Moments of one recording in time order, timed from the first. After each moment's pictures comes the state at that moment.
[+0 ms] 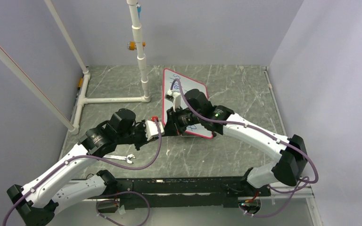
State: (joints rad) left arm -0.77 0.86 0.92 -0.69 0.32 0.44; right arm 0.88 1.40 1.20 -0.36 -0.55 0.40
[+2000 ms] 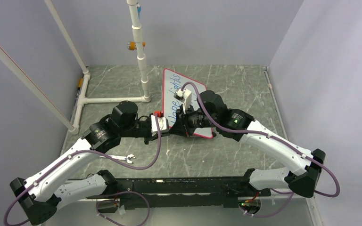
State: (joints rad) left arm -0.78 0.93 1.00 -0.52 0.52 0.45; right arm 0.94 1.22 1.24 -0.50 -0.37 0.27
